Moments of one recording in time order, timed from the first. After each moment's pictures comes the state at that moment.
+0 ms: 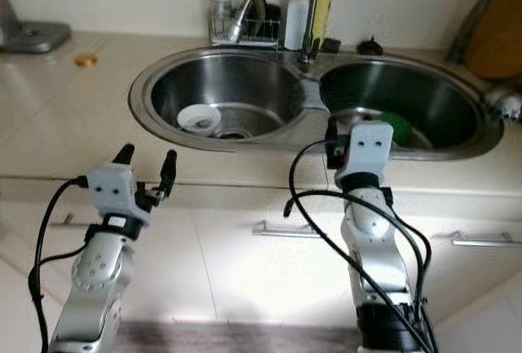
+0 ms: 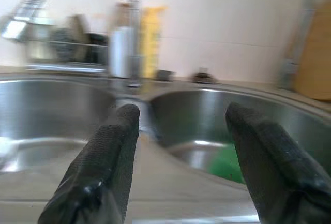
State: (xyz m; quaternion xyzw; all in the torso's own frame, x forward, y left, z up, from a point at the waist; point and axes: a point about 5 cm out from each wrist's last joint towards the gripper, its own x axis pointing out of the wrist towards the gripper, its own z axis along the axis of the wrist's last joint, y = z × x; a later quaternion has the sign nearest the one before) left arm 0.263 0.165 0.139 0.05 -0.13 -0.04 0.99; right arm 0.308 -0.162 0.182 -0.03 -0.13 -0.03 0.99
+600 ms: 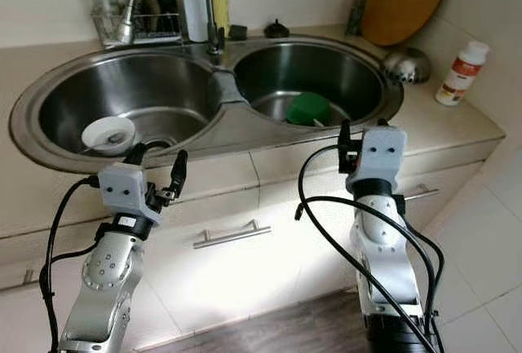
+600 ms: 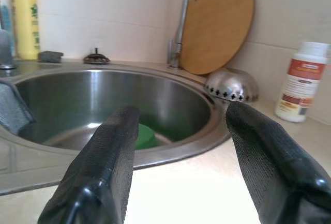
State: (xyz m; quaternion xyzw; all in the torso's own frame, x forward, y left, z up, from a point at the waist) left arm 0.263 0.158 0.141 0.05 -0.14 -0.05 0.99; right arm 0.292 -0.173 0.175 -0.04 -0.13 -0.07 0.99
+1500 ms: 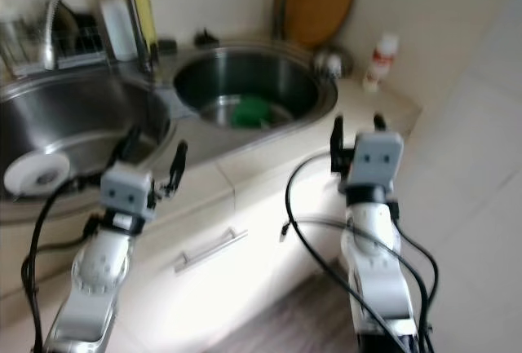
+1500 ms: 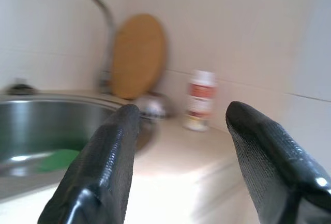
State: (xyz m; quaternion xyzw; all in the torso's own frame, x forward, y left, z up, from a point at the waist) left arm 0.255 0.152 0.162 0.17 -0.23 -0.07 0.96; right arm 0.281 -0.155 0.189 -0.04 -0.19 -0.06 0.98
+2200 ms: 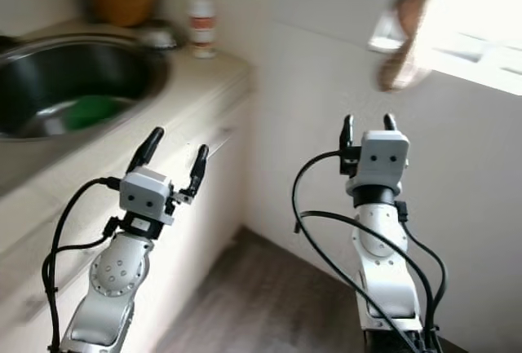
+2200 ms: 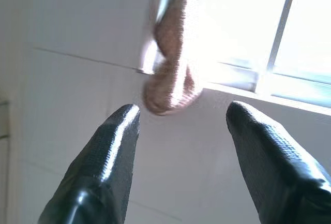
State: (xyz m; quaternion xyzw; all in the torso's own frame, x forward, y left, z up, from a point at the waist) left arm 0.254 0.140 0.157 0.15 -0.22 -0.09 0.96; right arm 0.282 -0.161 0.184 -0.06 -0.18 -0.07 0.98
